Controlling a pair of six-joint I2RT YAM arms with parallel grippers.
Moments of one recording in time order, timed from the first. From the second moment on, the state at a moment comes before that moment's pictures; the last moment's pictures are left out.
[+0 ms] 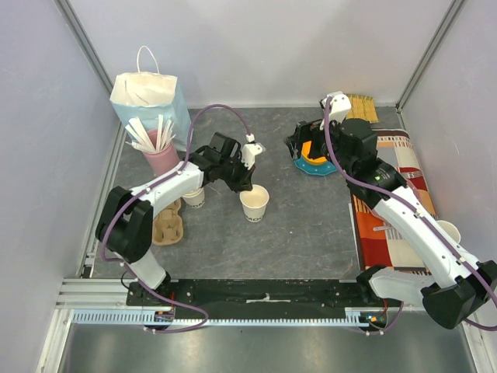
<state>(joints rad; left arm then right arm) -0.55 1.67 1.20 -0.42 0.45 0.26 0.53 1.17 1.22 -0.25 0.03 0.19</state>
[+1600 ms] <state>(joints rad) -0.38 1.29 1.42 -0.73 0.11 0.33 0.53 1.19 1.22 -0.24 -0.05 0.19</state>
